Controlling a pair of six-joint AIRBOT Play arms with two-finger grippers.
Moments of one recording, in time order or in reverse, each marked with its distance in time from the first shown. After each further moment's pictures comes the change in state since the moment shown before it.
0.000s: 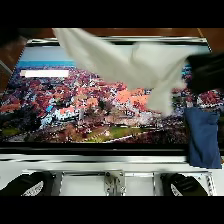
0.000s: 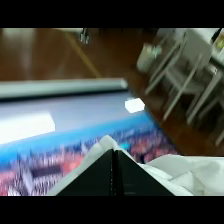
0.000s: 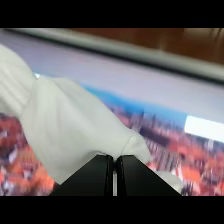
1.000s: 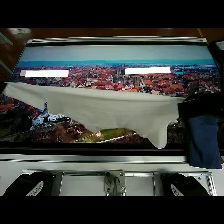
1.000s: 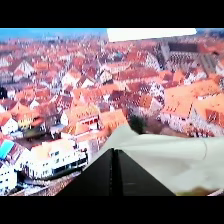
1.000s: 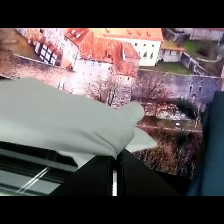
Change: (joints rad) left arm 0.001 0.342 -0.225 0.732 -0.607 -0.330; right arm 0.002 -0.134 -0.035 -0.214 0.612 0.086
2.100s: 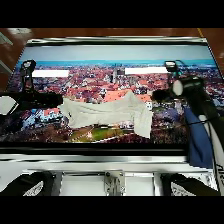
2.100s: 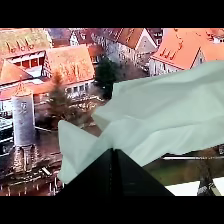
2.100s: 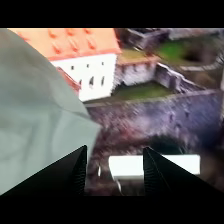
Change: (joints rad) left arm 0.001 -0.267 -0.398 -0.152 0.361 -0.068; right arm -0.201 -0.461 -0.195 -0.005 -0.422 0.100
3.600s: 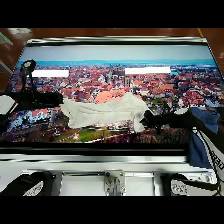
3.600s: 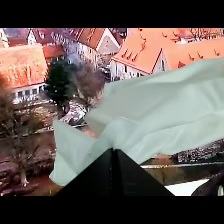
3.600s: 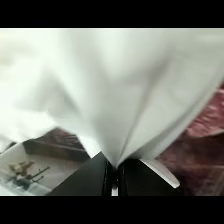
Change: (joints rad) left arm 0.012 0.007 0.018 -0.028 -0.005 0.002; right arm -0.162 -0.145 -0.470 1.075 -0.225 -0.364
